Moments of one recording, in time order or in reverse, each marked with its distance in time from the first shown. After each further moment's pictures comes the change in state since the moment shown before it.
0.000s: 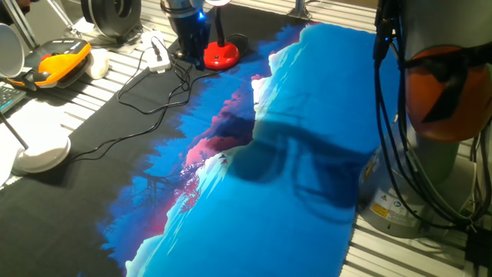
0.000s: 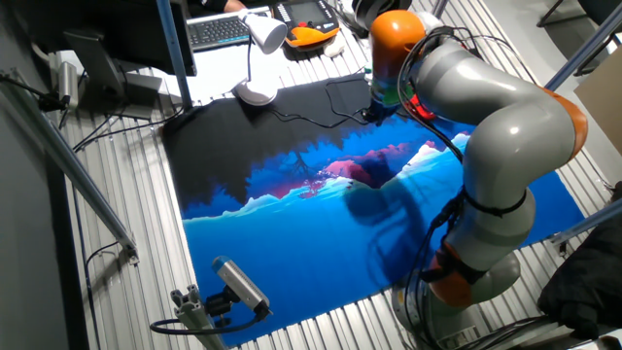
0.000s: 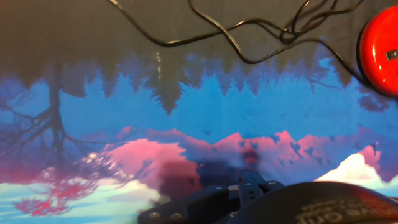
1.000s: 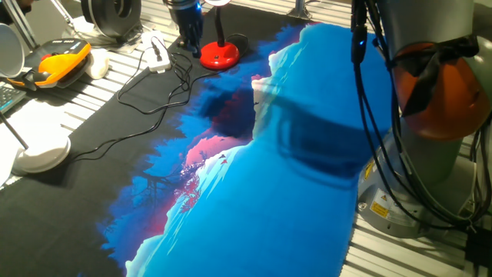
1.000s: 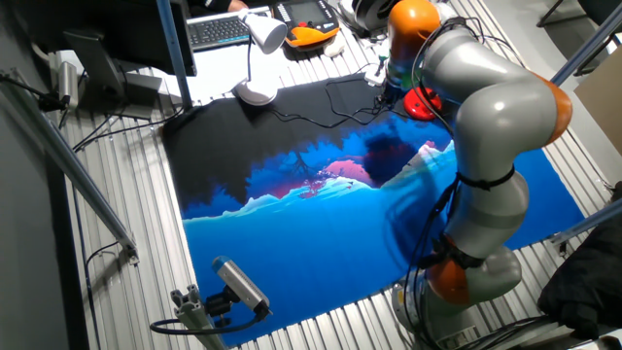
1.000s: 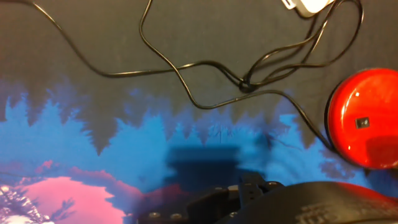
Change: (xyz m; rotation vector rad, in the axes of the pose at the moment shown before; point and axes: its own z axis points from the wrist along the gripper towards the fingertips) arm -0.053 -0.071 0.039 -0.011 0.022 -0.092
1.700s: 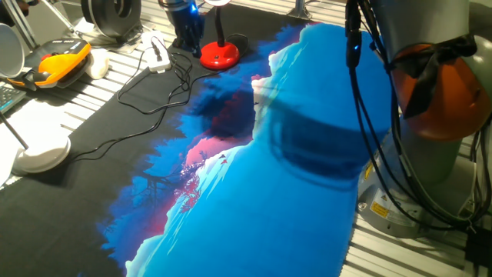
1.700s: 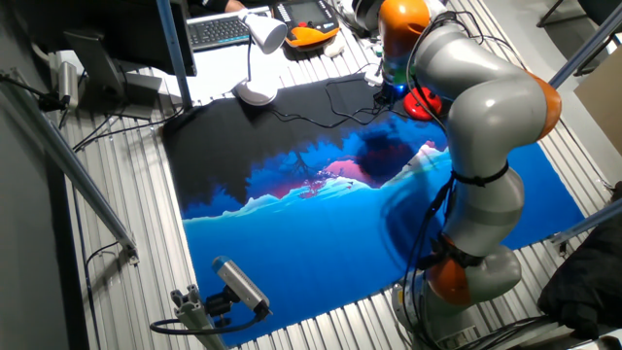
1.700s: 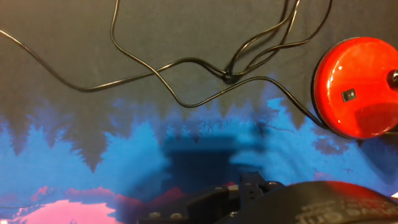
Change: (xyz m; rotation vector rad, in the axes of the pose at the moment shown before) arm 0.000 0.000 0.000 0.055 0.013 0.140
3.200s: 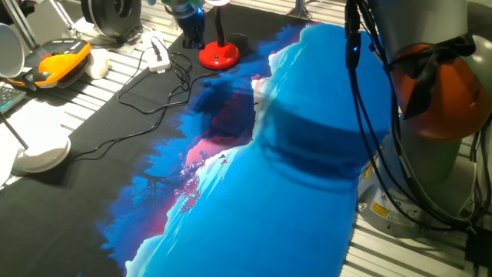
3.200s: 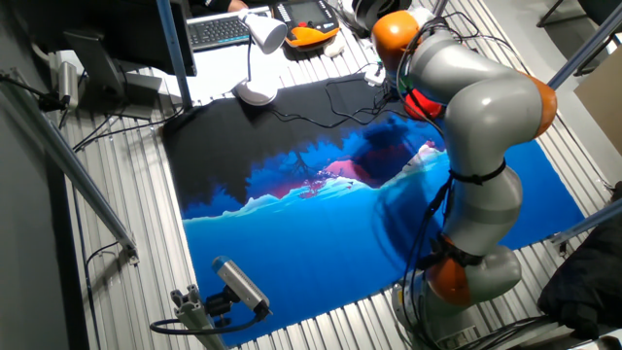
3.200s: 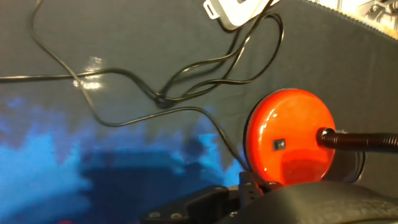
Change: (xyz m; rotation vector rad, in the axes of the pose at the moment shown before) arm -0.032 -0.074 0.039 0.197 -0.088 -0.198
